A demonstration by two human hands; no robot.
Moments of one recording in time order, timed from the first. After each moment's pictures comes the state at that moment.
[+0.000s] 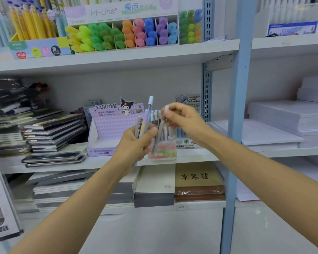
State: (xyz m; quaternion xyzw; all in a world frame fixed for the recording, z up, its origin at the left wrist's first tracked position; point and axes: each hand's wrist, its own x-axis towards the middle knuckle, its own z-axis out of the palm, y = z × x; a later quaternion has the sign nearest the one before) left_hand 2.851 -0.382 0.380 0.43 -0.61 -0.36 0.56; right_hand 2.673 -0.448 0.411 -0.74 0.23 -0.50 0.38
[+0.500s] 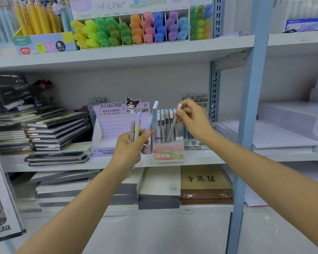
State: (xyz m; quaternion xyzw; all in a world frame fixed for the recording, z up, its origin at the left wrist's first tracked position) left_hand 2.878 -0.396 0.365 0.46 -0.56 -0.33 0.60; right_hand 2.681 -0.493 0.398 -0.74 0.33 -0.56 0.19
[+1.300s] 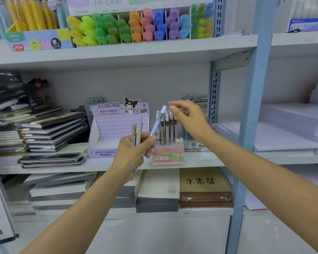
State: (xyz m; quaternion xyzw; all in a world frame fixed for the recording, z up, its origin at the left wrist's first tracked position) left_hand 2.870 -0.402 0.362 0.47 -0.56 -0.35 0.59; right_hand 2.688 -0.493 0.406 -0.75 0.32 -0.54 0.21
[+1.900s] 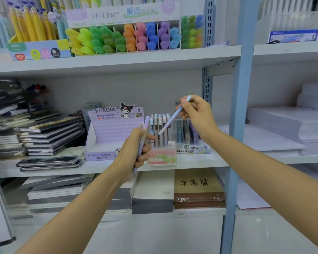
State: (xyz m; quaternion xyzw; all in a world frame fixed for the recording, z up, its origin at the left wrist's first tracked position) left_hand 2.853 -0.396 0.378 0.45 -0.55 -0.44 0.55; right_hand 2.659 -0.483 0.421 -0.65 0.27 -0.64 0.31
